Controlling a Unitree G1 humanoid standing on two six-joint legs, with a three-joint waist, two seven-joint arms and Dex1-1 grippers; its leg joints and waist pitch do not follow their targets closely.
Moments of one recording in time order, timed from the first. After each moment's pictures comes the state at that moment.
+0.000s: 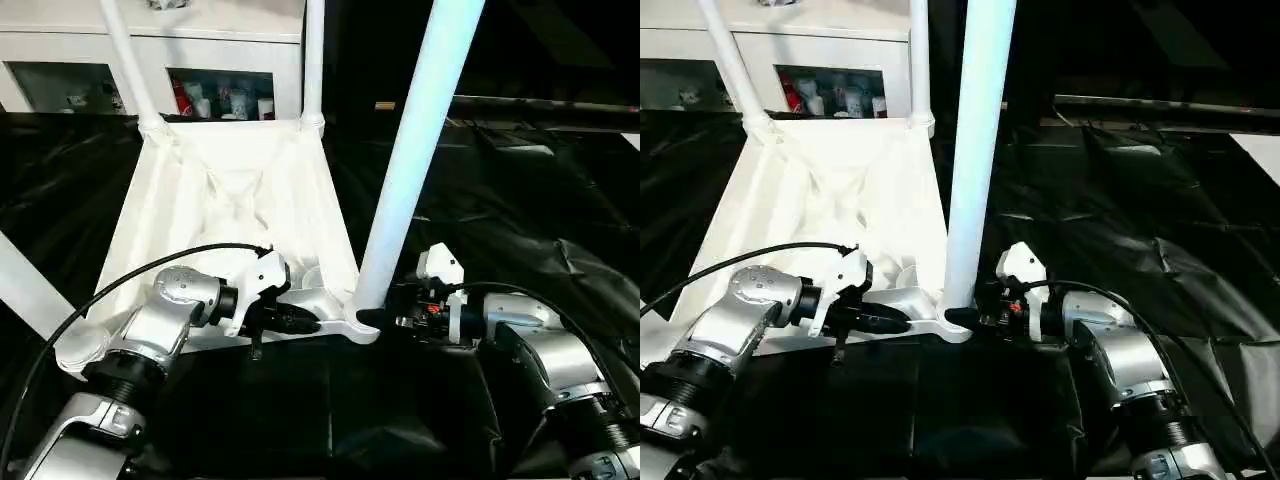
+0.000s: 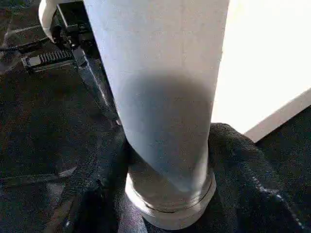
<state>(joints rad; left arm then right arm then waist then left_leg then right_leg) -0.50 0.38 -0.25 0.48 -0.06 0.15 -1.32 -0.33 -0.39 0.16 0.26 0.24 0.25 1.09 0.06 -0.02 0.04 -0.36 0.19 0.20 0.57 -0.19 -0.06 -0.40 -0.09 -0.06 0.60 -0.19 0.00</state>
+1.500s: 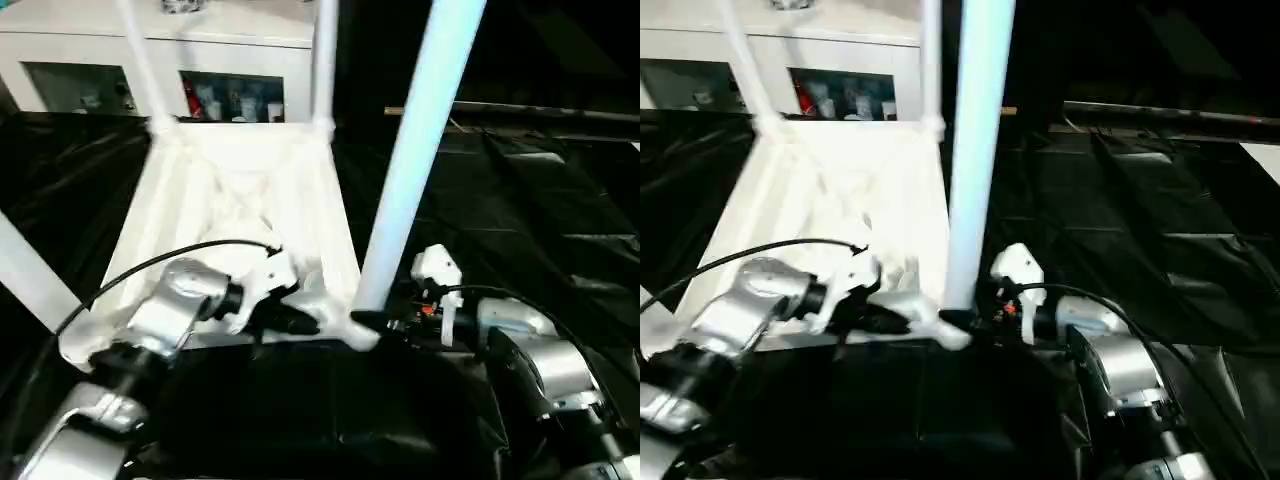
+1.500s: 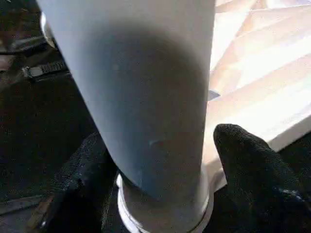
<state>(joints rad) -0.52 0.42 -0.32 0.42 -0.01 0.26 -1.34 -0.31 -0.37 0.17 0.20 0.27 0.30 1.07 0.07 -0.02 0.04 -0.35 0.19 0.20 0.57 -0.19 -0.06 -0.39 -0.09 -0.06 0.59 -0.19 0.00</state>
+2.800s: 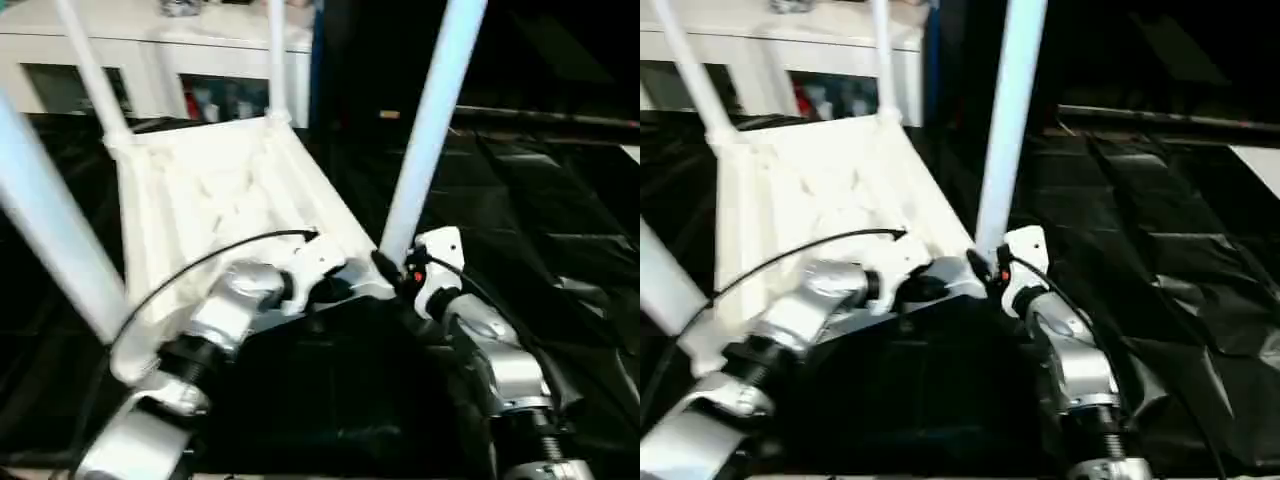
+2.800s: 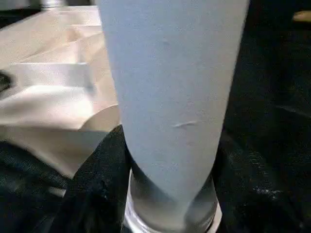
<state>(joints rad) -0.60 0.22 -0.31 0.56 0.07 0.21 -0.98 -0.30 -0.14 0.03 0.27 0.17 0.23 0.57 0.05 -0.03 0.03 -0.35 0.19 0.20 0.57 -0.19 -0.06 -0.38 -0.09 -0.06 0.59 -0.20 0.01</state>
